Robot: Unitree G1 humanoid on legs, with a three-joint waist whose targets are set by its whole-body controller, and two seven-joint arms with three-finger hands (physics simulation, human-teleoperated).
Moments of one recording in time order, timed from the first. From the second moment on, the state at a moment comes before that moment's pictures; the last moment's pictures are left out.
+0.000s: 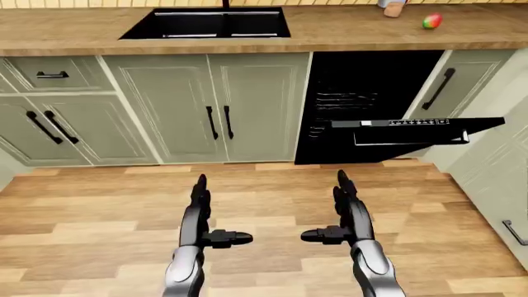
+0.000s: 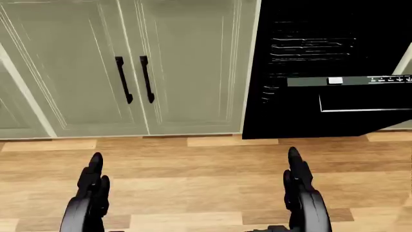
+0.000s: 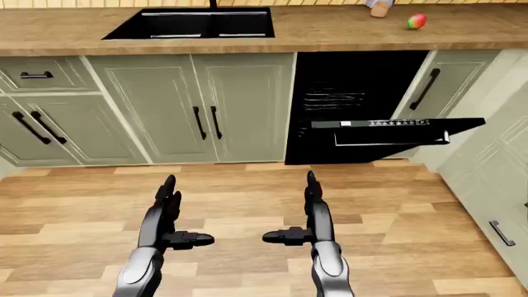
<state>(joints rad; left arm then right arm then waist) 0.03 0.02 0.04 0.09 -0.01 0.06 -0.04 0.03 -0.01 -0.04 0.09 0.01 0.06 0.04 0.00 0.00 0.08</state>
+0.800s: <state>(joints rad) 0.02 0.02 0.03 0.04 0.04 0.00 -0.02 0.06 -0.01 -0.01 -0.03 -0.07 0.08 0.03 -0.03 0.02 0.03</state>
